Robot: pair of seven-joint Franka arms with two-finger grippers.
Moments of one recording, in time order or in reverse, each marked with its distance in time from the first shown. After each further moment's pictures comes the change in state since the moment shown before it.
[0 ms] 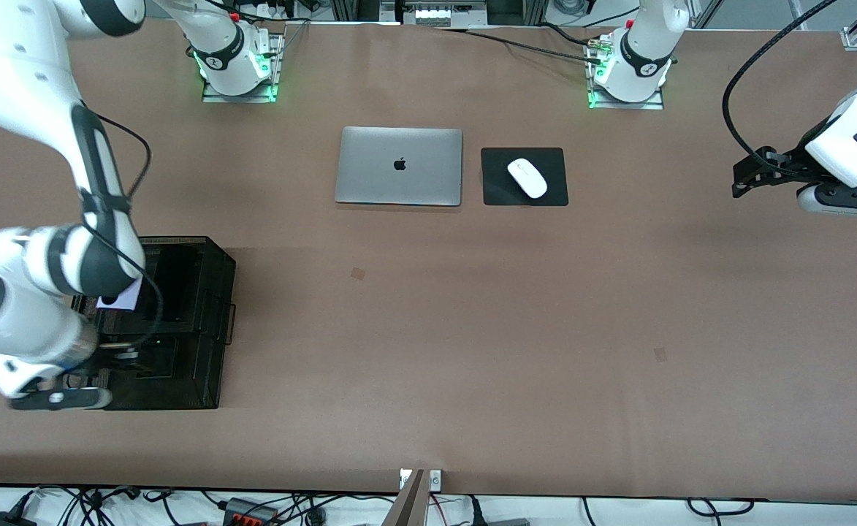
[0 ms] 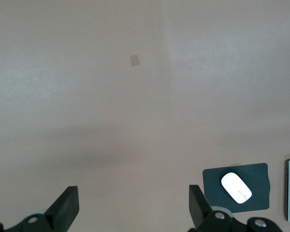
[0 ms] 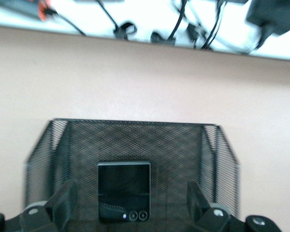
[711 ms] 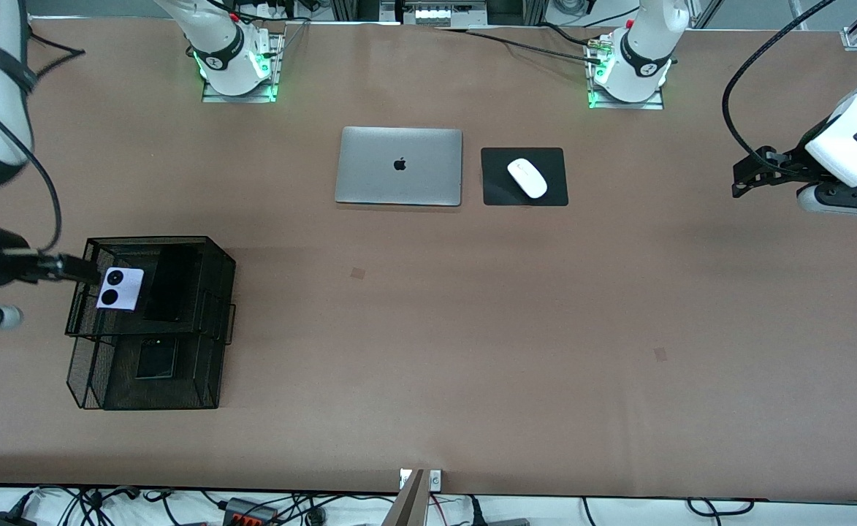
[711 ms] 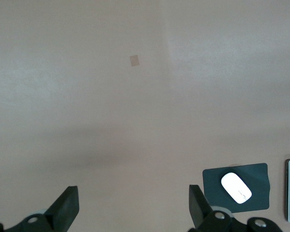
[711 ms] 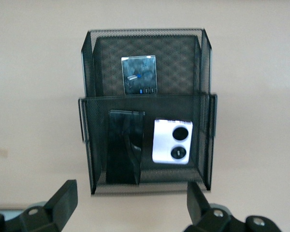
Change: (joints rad) left arm 0.000 0.000 -0.001 0.001 0.000 0.000 0.000; right arm -0.021 -0.299 0.015 -0.004 0.112 -0.553 0.000
